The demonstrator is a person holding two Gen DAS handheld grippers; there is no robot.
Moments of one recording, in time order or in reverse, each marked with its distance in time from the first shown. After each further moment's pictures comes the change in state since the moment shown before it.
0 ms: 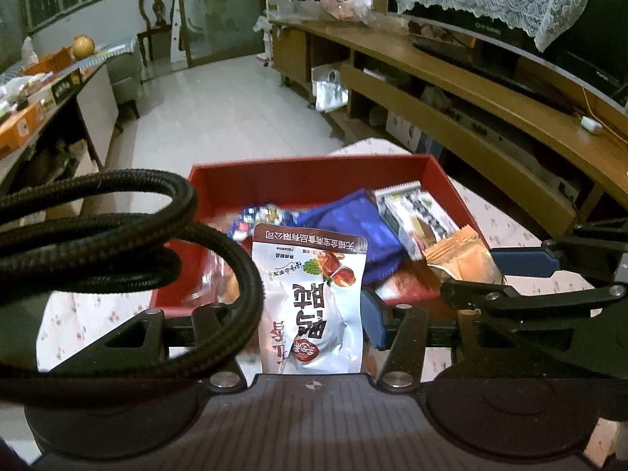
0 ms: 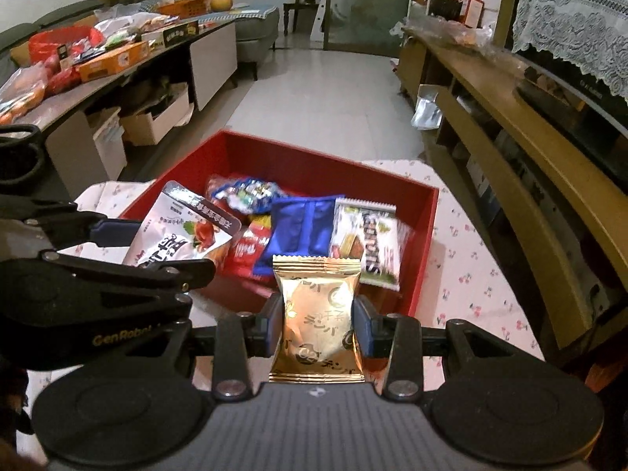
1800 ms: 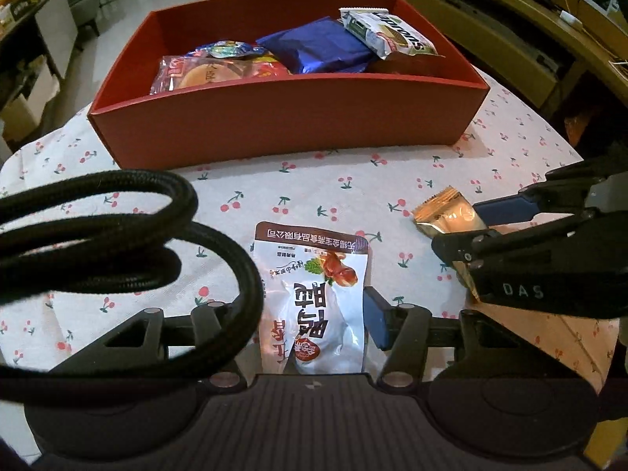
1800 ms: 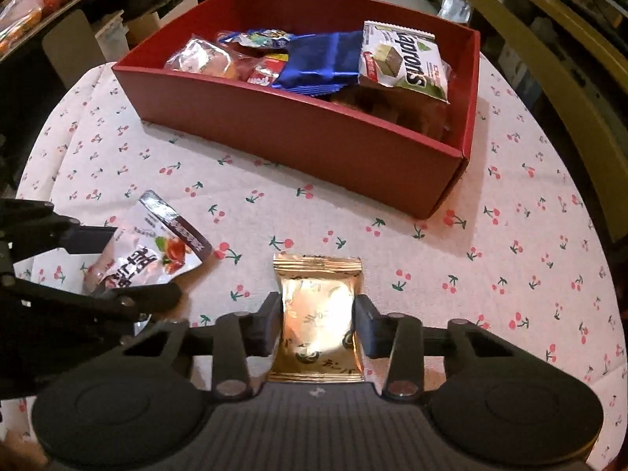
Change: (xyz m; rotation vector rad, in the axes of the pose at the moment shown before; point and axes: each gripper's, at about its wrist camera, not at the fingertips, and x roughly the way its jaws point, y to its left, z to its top) left arm 0.016 -0.006 -0.093 0.045 0.297 -0.102; right arm 0.042 0.008 -0.081 -0.023 0.295 0.071
